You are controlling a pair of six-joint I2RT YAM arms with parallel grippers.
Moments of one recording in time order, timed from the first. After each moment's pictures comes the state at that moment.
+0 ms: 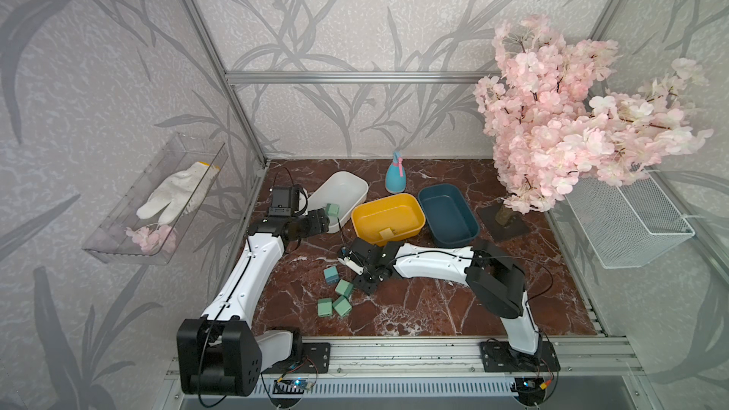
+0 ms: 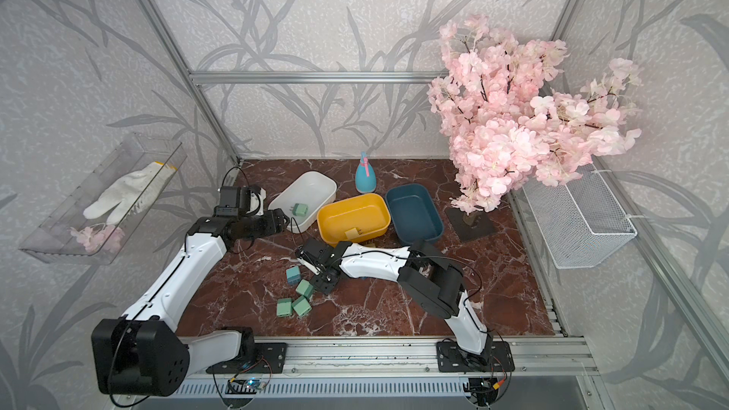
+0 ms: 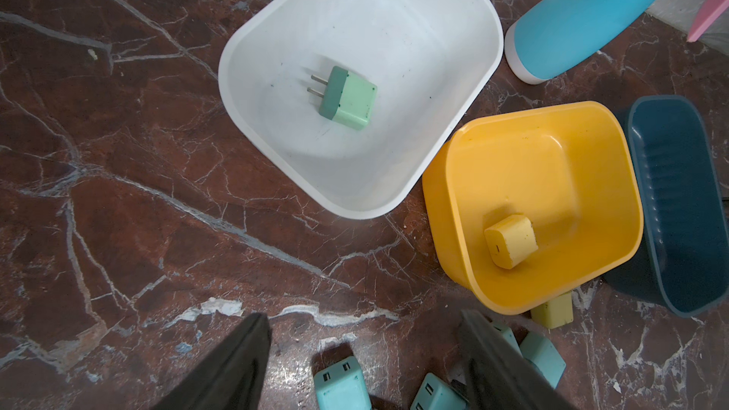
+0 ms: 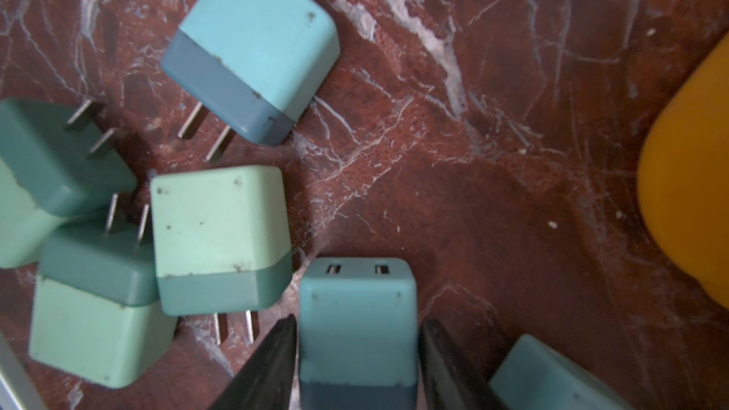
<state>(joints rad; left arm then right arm) -0.02 1.23 0.98 -0.68 0.18 -0.30 1.12 2.07 1.47 -0.56 -0.02 0.12</state>
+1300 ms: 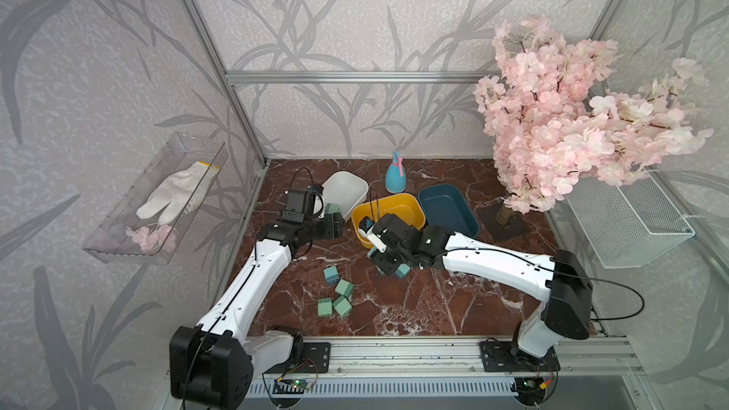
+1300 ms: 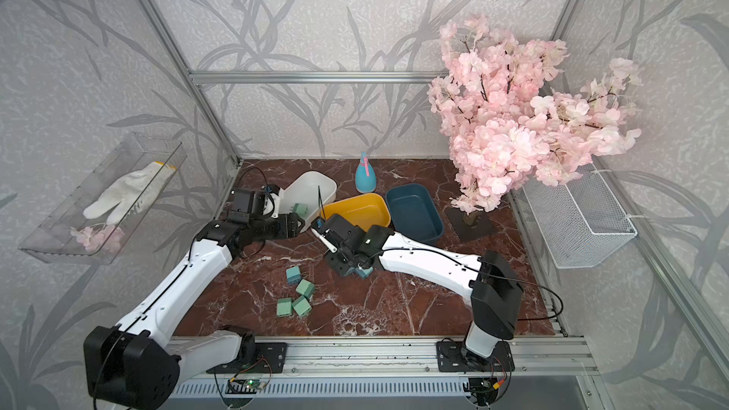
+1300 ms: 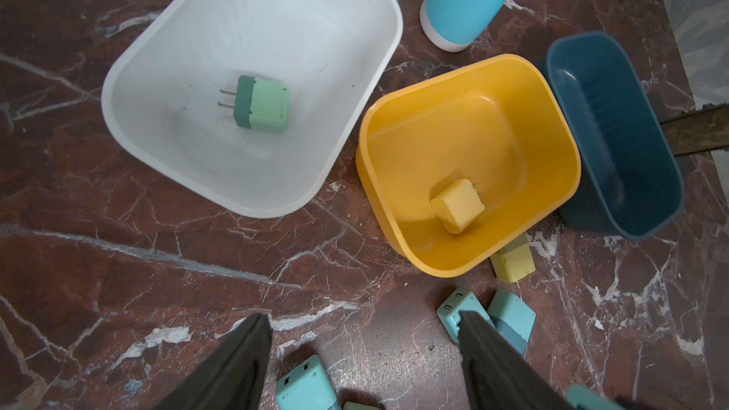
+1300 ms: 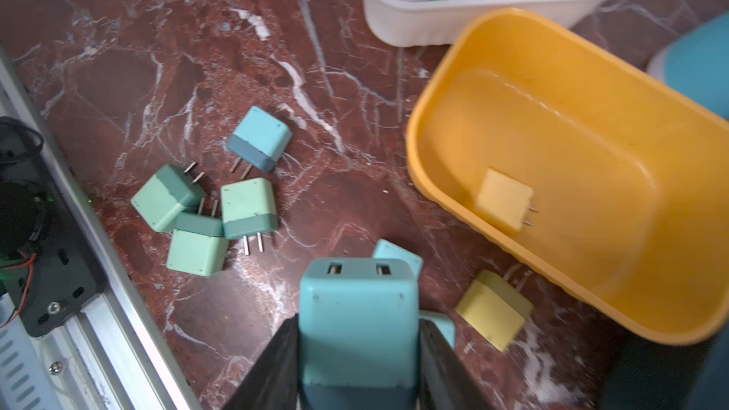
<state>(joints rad) -0.22 1.16 0.96 -0.64 0.17 -0.22 1.01 1.63 1.35 -0.65 0.07 0.16</state>
